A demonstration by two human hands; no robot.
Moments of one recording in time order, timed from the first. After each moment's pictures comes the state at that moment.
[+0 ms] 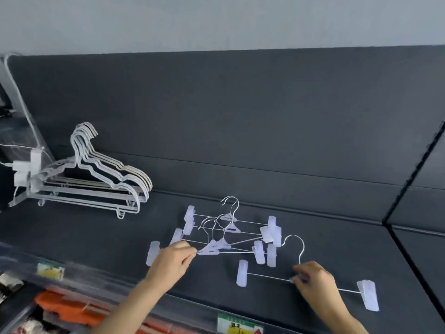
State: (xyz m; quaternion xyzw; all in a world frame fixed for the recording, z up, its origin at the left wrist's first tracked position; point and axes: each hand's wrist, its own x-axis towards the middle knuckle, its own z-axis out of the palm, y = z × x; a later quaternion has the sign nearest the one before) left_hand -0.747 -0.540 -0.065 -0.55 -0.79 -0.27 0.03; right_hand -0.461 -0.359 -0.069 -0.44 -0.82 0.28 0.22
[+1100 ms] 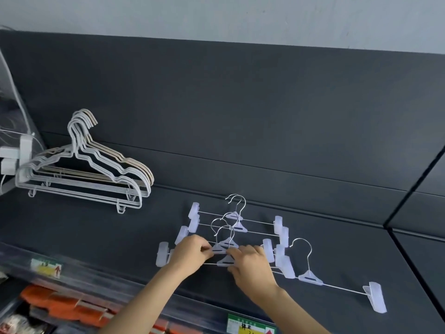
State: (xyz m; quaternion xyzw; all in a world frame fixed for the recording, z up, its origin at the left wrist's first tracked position) left_hand -0.738 -0.508 -0.042 -0.45 -0.83 -0.25 -0.20; right_hand -0.586 -0.428 -0.036 -0.25 -0.96 0.07 0.10
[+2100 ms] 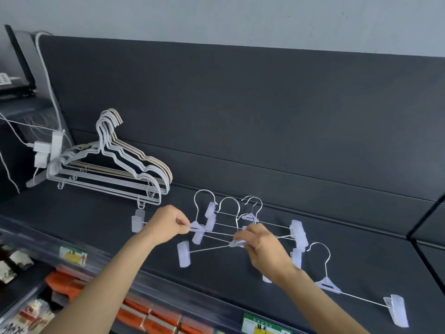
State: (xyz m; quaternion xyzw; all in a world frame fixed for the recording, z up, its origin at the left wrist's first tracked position) left_hand -0.803 -0.558 0.031 -0.38 -0.86 -0.30 -0.18; right_hand -0.604 -0.414 -0.010 -0.14 -0.95 0.18 0.20
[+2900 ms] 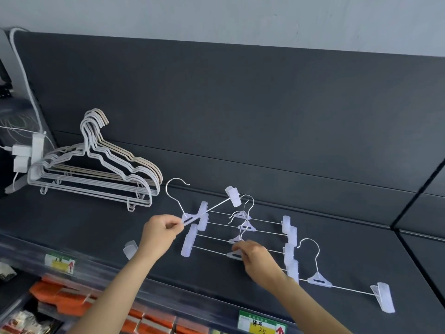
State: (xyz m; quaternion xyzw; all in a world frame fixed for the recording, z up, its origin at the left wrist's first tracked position) left_hand -0.781 -0.561 0.008 -0.29 -0.82 -0.48 -0.13; right_hand -0.598 -0.419 -0.044 -0.26 -0.92 0.27 0.09
